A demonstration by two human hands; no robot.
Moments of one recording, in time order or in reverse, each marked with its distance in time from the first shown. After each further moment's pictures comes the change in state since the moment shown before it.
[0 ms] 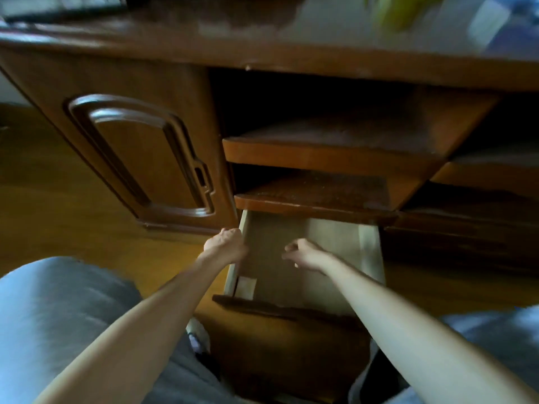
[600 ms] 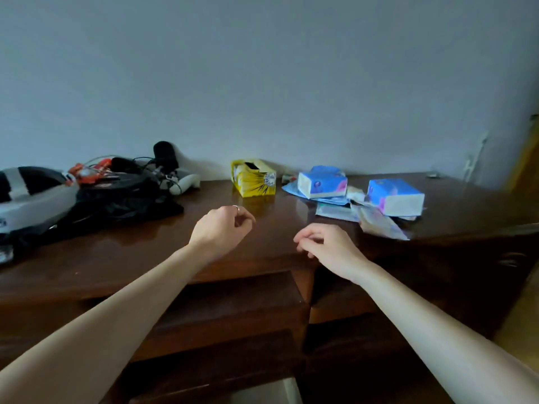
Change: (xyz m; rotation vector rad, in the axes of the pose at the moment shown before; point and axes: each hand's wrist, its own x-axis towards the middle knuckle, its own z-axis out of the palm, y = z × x) left_hand -0.071 0.294 -0.297 -0.208 0.714 0.760; right_hand -0.237 -0.050 -0.348 0.098 0.868 -0.489
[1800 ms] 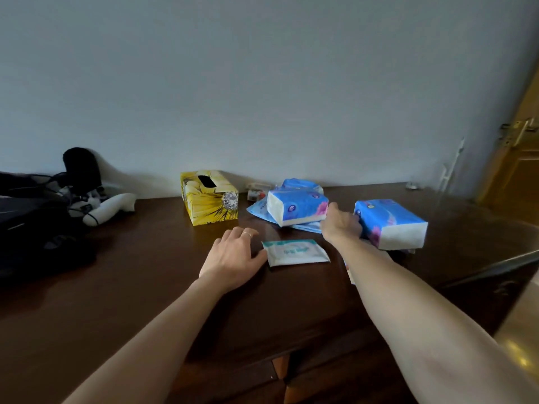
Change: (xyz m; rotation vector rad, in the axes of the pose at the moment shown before) left_hand 0.156 0.015 0.154 0.094 -0.106 0.163; right_hand 0.240 0.132 -0.082 -0.704 0.370 0.558
